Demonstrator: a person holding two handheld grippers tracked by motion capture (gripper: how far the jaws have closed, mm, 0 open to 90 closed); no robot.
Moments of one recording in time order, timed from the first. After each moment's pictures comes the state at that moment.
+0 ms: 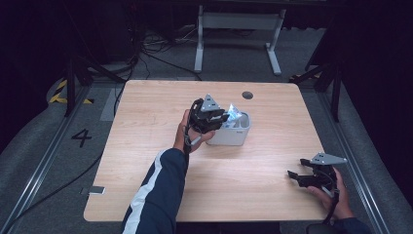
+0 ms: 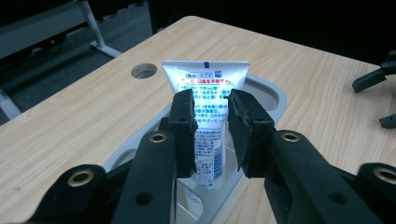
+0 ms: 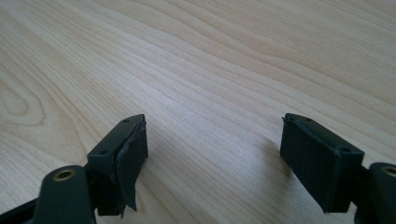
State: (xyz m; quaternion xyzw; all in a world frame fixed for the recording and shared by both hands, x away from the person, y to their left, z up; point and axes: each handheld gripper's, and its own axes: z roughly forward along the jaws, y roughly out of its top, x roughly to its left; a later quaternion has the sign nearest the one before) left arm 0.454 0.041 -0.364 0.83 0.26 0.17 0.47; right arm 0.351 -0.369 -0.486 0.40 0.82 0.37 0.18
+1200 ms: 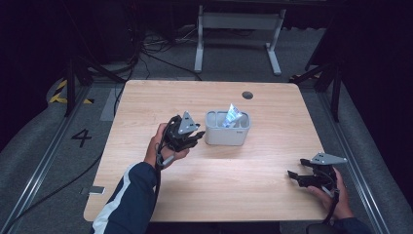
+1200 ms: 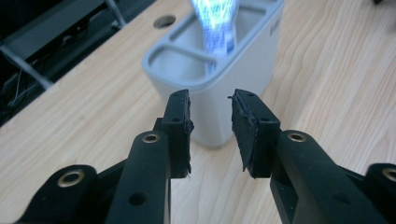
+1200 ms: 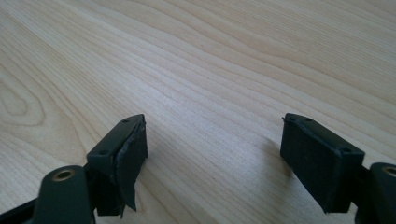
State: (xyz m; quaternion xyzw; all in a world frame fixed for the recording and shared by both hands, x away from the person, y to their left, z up) left arm 0.400 0.111 -0.376 0.86 0.24 0.22 0.38; right arm 0.351 -0.369 -0.486 0.41 0.82 0.37 0.18
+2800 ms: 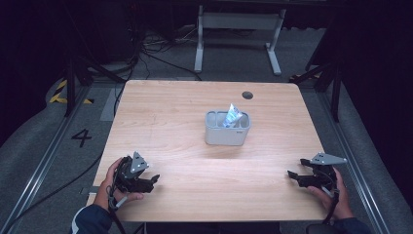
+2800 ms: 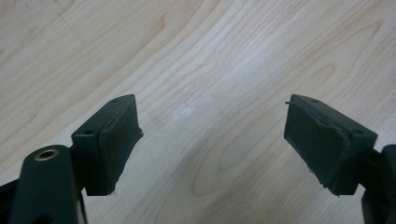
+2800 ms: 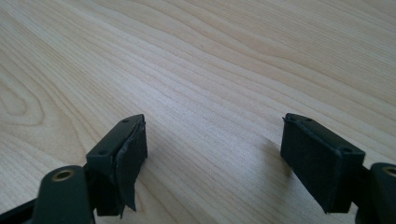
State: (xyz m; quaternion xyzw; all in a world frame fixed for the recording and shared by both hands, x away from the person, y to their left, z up) left arm 0.318 0.228 -0.450 0.86 0.36 0.20 0.28; right arm 0.351 -0.369 -0.486 0.40 0.82 0.37 0.19
